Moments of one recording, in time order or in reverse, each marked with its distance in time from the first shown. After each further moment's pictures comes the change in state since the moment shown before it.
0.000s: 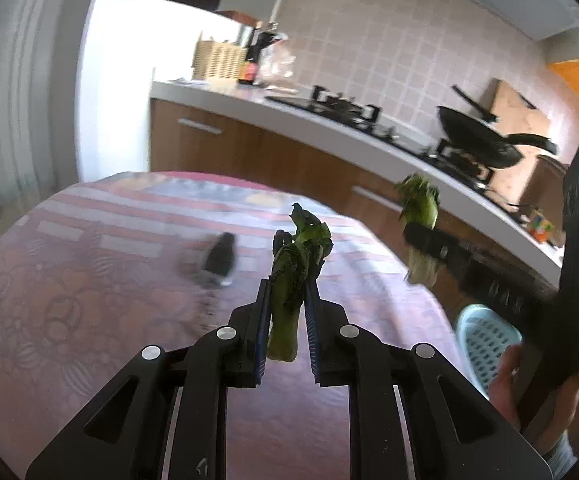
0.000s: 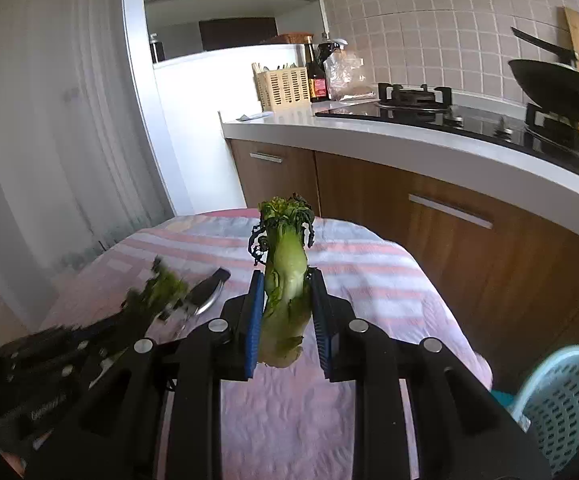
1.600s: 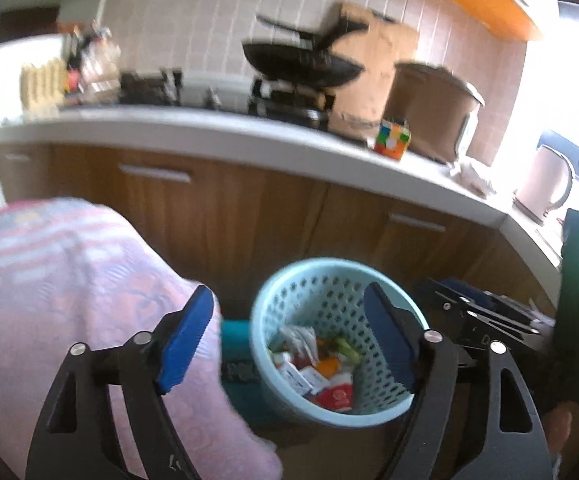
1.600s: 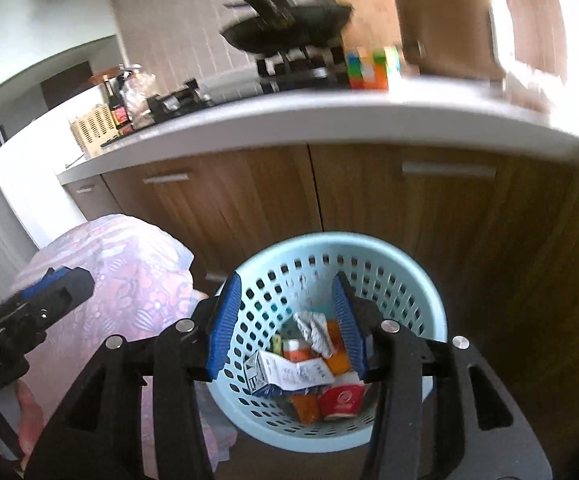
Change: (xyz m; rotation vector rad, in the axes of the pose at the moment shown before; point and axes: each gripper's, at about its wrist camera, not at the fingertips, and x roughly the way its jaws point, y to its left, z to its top) left arm 0.023 -0.254 -0.053 0.281 0.069 -0.292; right arm -0.202 -0.216 -0.097 0.336 -0.002 -0.464
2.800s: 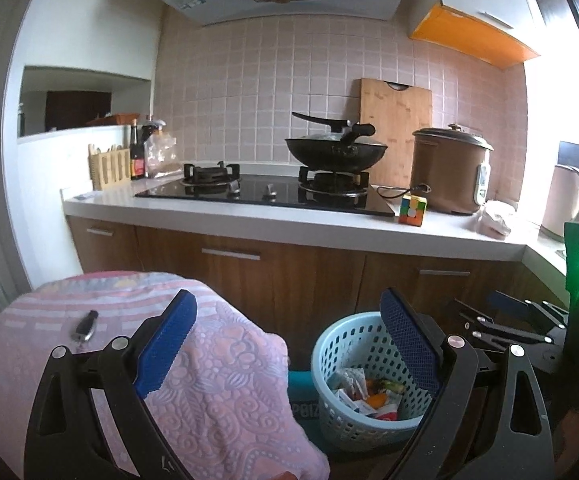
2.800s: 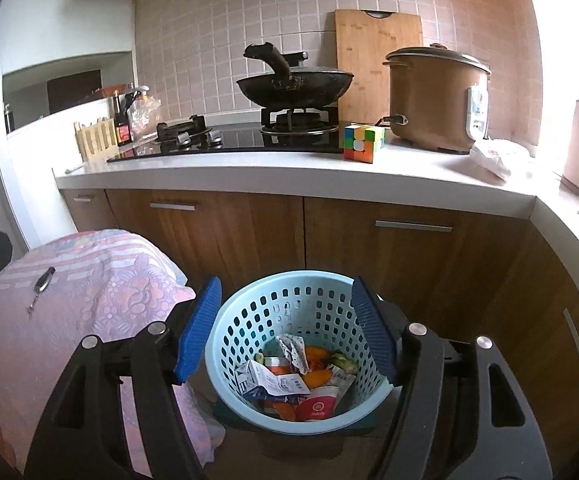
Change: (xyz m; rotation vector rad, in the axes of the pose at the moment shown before) left arm -0.108 -0.016 0.001 0.069 -0.234 0.200; right arm -0.072 0.029 -0.010 -0.089 -0.140 -0.104
